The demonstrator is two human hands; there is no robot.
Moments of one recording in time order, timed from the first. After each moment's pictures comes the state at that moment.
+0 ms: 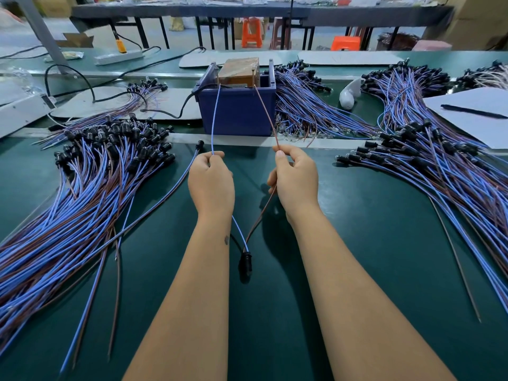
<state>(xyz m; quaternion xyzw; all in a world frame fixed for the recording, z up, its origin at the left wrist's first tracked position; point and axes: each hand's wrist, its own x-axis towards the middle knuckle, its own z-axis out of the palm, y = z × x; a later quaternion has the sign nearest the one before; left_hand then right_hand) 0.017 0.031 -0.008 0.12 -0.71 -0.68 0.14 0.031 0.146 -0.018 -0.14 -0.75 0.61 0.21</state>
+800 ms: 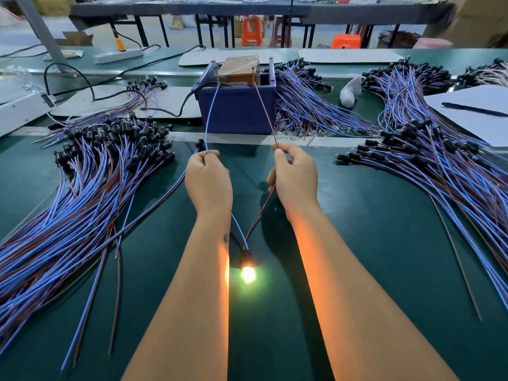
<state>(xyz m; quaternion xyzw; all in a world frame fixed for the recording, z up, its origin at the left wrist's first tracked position) 0.016 0.030 -0.008 0.14 -0.69 -0.69 0.15 0.031 0.145 -0.017 -0.14 -0.76 0.60 0.20</state>
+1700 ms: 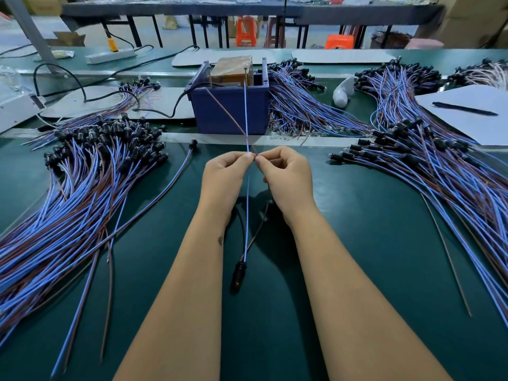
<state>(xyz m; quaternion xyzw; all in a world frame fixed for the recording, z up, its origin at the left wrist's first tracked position) 0.016 0.040 -0.011 -0.04 -0.71 -0.71 0.02 0.040 0.147 -0.011 -0.09 -0.75 0.61 0.21</state>
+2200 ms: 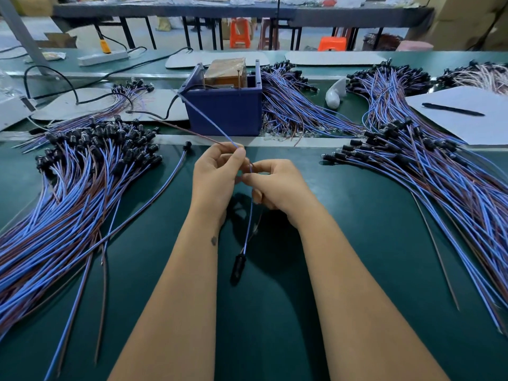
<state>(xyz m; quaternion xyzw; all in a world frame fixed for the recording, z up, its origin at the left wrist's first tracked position) 0.018 0.038 -0.009 -0.08 -0.65 -0.75 0.04 0.049 0.153 -0.001 -0.07 -0.80 0.60 0.02</state>
